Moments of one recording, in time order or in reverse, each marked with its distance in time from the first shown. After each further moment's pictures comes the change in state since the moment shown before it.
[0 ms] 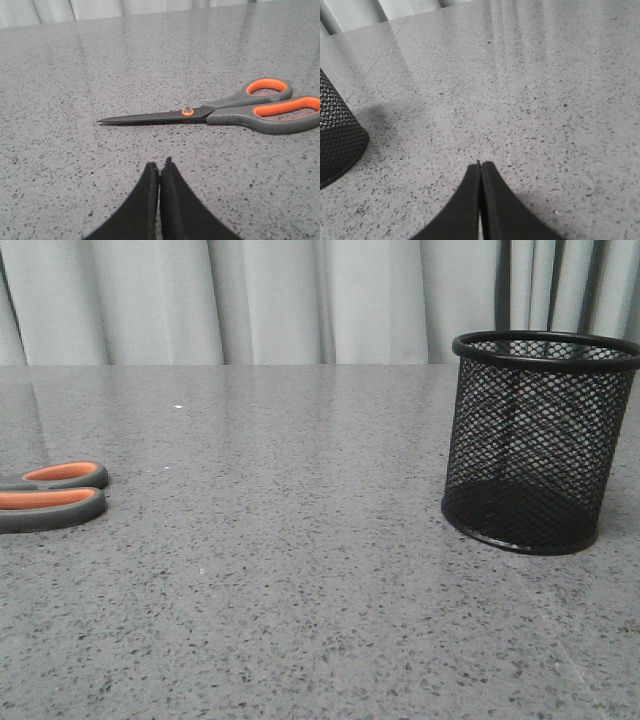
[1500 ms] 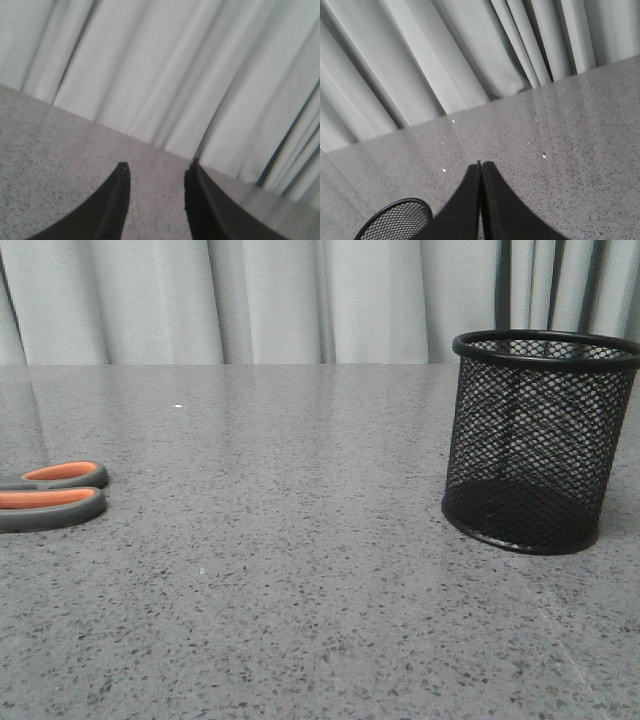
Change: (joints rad) left arm -0.022 0.200 -0.261 -0.504 -0.231 -0.007; right arm 0.000 0.322 -0.468 0.133 -0.014 0.000
